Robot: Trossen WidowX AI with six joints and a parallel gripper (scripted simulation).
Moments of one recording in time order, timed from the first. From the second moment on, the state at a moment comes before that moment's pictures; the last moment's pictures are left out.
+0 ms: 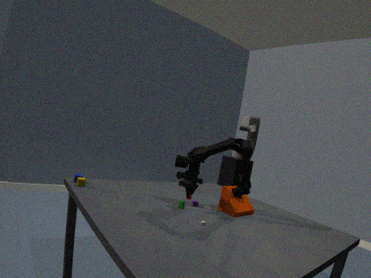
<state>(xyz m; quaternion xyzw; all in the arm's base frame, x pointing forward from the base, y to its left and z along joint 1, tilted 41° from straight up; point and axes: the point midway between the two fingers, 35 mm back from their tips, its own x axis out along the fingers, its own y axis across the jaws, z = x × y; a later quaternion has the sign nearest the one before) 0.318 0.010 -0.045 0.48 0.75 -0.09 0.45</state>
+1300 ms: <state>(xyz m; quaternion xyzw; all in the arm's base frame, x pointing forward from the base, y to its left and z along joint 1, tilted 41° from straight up) 0.340 -0.011 -0.059 0.48 0.74 -0.09 0.46</state>
